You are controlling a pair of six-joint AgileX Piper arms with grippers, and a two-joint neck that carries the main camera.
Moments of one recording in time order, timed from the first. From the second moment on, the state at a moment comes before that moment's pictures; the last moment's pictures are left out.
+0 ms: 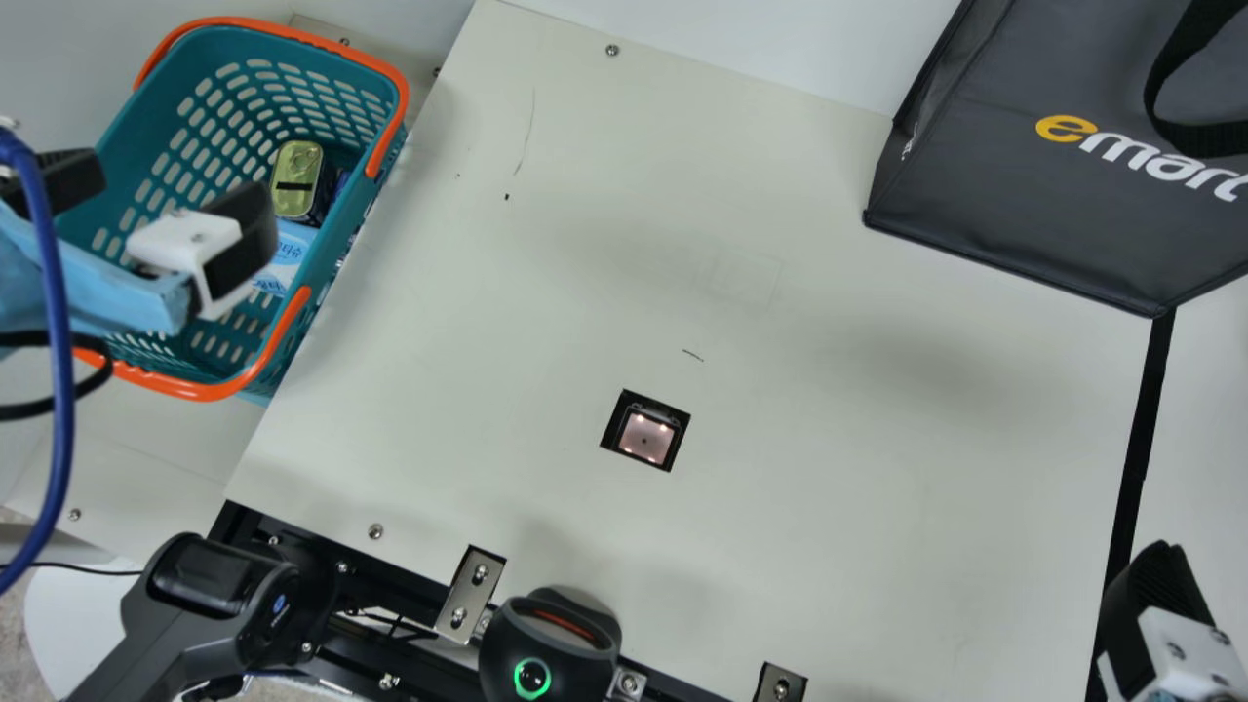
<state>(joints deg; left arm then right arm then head) 4.0 43.9 -68.7 0.7 67.7 -5.2 0.6 42.6 -69.8 -0.8 69.5 0.0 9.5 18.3</state>
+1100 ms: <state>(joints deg) 31.9 61.0 -68.4 -7.8 60.9 14.9 0.6 42.6 -69.8 -0.8 69.5 0.0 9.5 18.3</state>
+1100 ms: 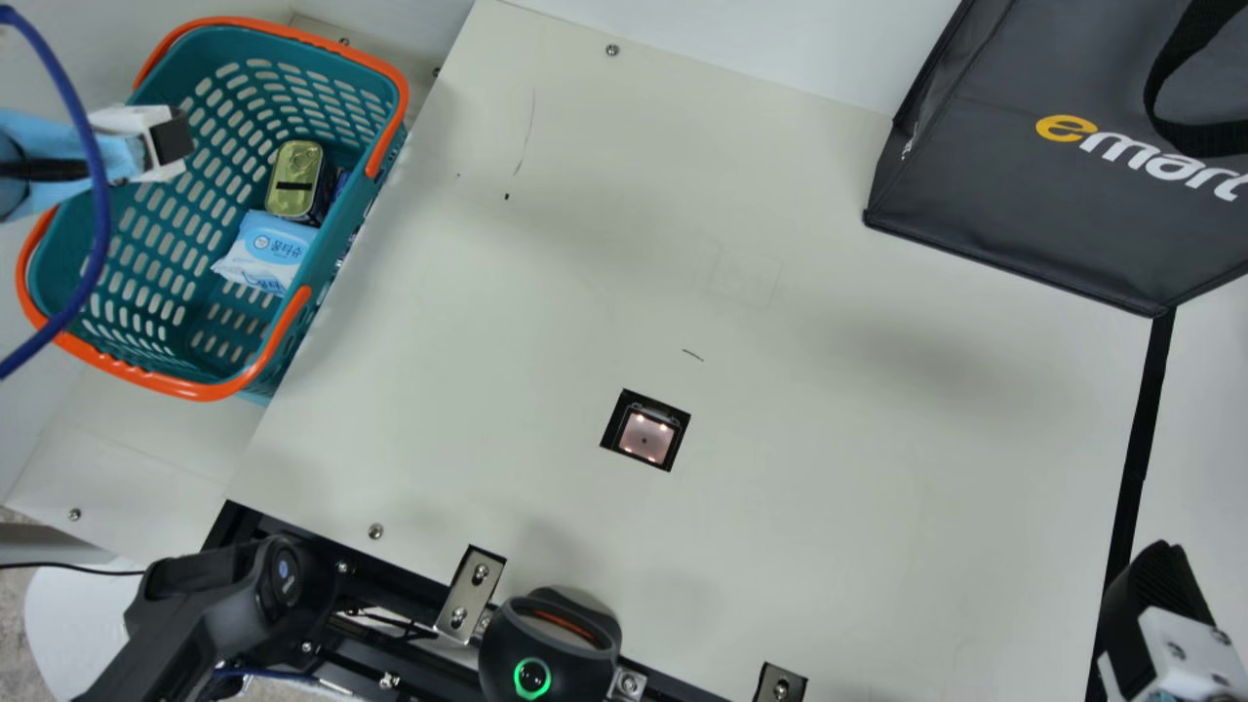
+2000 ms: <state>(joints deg) 32.4 86.5 -75.7 -9.6 57.3 29.5 0.6 42.6 -69.8 -0.8 69.5 0.0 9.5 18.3</state>
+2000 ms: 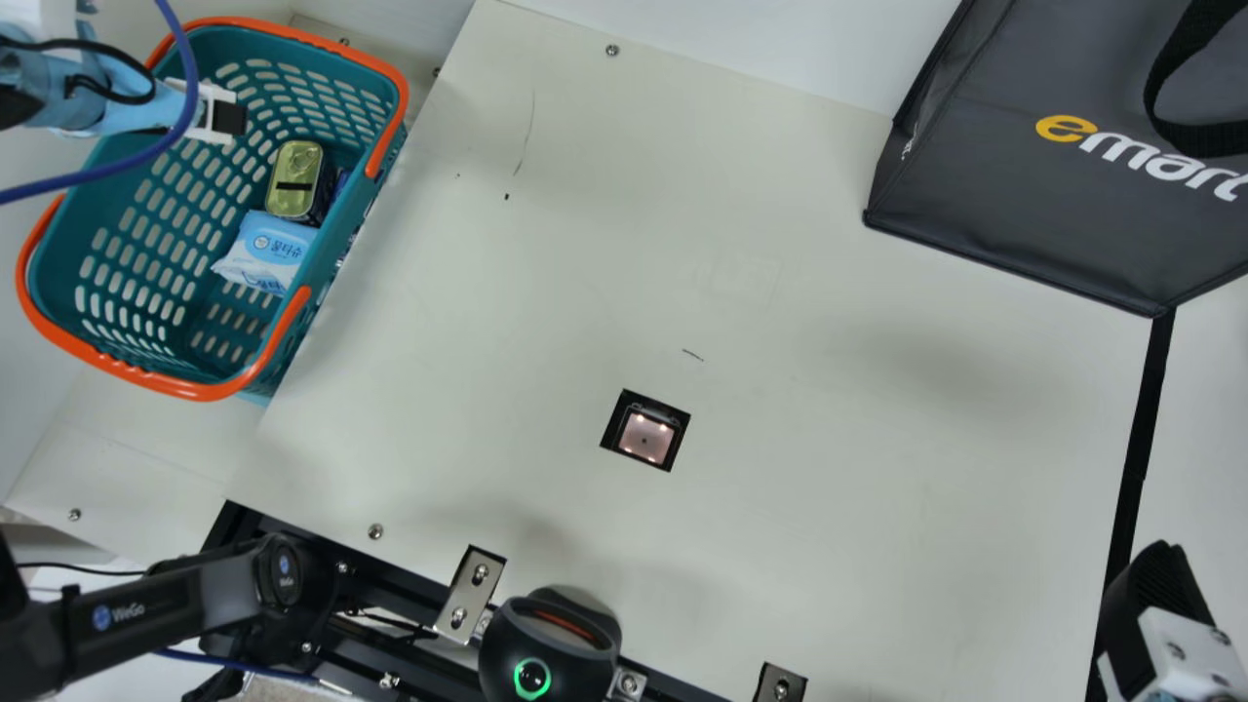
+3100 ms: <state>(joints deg) 37.4 98.9 -65.5 -14.7 45.3 41.8 0.6 42.6 -69.8 -0.8 69.5 0.0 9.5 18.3</state>
